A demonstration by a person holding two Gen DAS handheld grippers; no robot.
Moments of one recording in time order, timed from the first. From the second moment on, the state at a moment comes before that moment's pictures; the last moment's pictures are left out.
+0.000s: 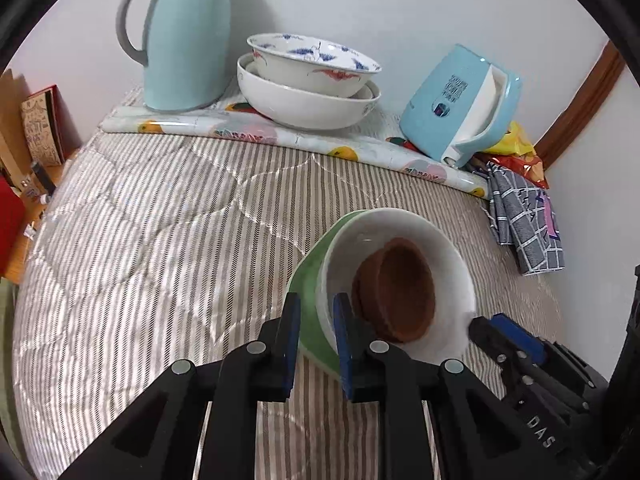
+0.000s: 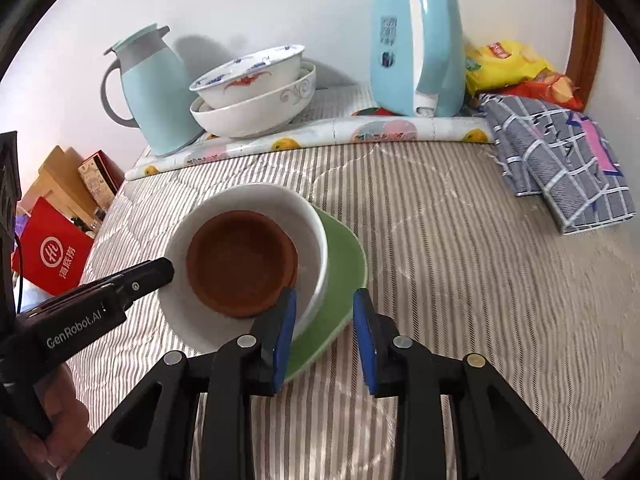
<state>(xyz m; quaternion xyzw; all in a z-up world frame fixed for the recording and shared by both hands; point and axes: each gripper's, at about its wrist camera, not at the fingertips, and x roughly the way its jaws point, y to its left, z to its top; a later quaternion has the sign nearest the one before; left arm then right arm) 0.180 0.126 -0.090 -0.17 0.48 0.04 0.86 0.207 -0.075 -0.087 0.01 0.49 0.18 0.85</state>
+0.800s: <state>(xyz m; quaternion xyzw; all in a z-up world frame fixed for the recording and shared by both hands) 0.075 0.067 -0.015 -0.11 0.39 0.03 0.91 0.096 -0.142 -0.008 0.00 0.42 0.11 0.90</state>
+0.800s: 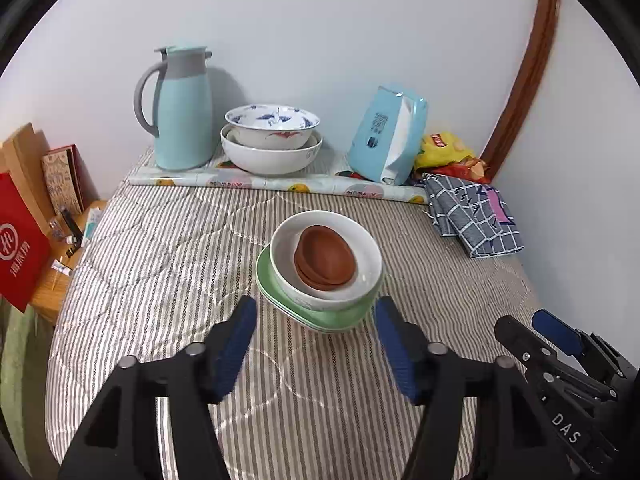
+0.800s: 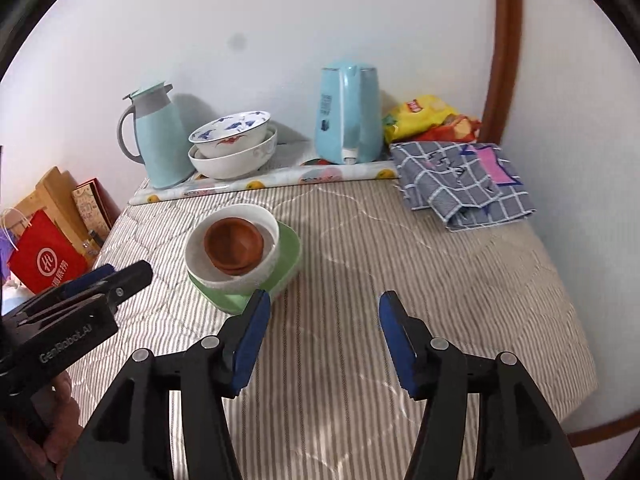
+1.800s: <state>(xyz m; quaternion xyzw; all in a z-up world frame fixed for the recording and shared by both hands) 0.002 0.013 0.001 -0.07 0.35 0.03 0.93 0.012 -0.205 0.011 0.03 0.38 0.07 0.92</state>
